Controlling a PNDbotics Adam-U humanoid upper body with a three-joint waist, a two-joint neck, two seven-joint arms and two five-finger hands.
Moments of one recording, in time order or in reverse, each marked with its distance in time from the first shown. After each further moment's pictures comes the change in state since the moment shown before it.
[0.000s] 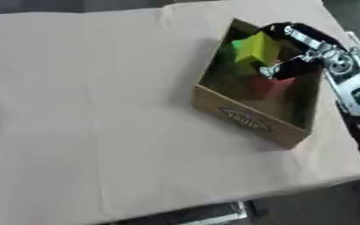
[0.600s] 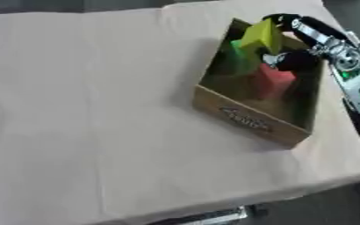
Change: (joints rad) left arm 0.000 0.000 0.000 0.000 0.000 0.008 -0.008; right arm 0.008 -0.026 -0.007 -0.029 -0.010 0.006 -0.024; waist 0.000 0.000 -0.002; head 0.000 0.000
